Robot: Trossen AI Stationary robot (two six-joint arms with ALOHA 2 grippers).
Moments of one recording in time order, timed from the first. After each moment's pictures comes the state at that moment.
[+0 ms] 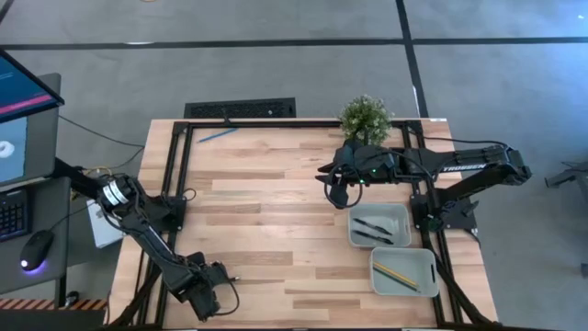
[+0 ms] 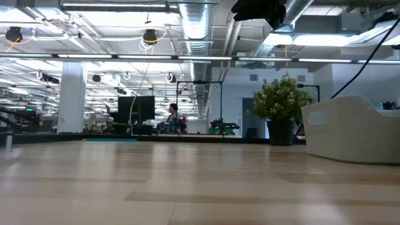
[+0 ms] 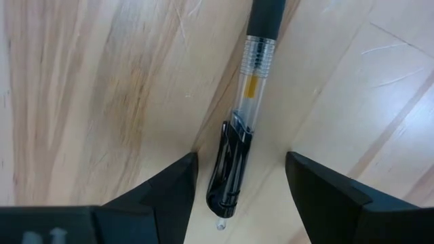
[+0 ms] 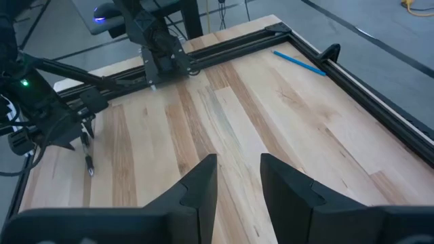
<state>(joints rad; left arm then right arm) -0.94 1.75 0.97 -0.73 0.06 -1.36 0.04 1.27 1.14 -0.39 0.20 0.25</state>
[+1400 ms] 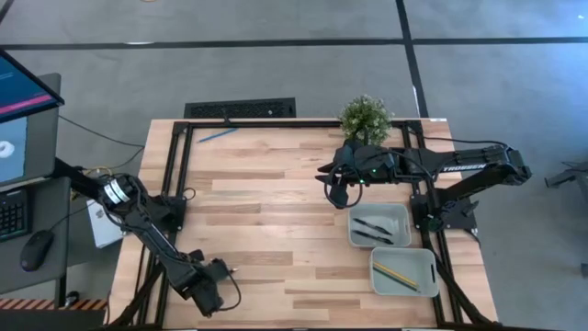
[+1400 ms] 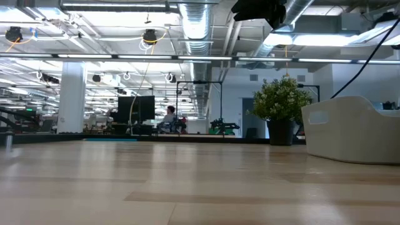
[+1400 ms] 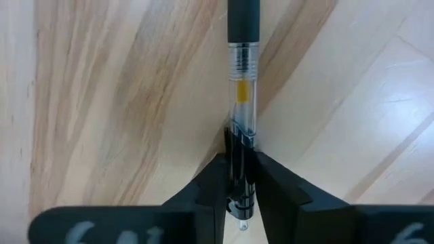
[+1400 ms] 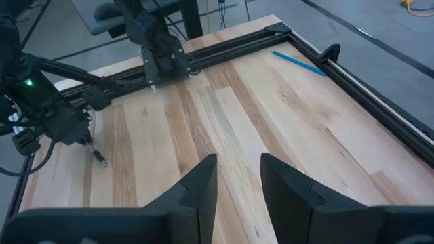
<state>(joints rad) -0.89 1.74 0.97 -0.75 0.05 -1.37 0.04 1.26 1.14 -0.39 0.20 0.25</state>
